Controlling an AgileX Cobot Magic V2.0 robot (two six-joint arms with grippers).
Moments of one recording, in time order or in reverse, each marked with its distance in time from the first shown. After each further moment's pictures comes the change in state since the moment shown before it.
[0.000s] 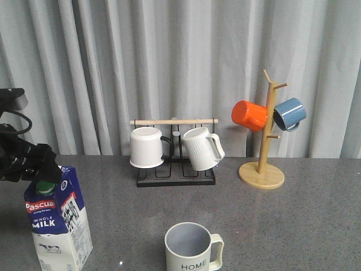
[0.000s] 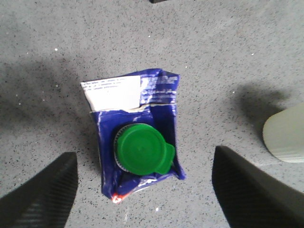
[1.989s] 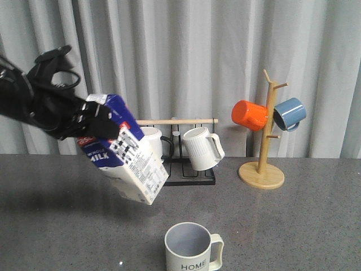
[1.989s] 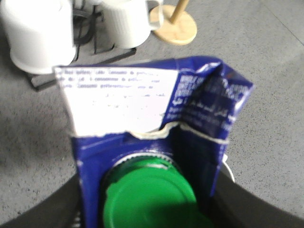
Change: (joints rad) left arm -0.138 0.163 -0.329 -0.258 0.006 0.081; right arm 0.000 0.000 0.000 -0.003 -0.004 0.008
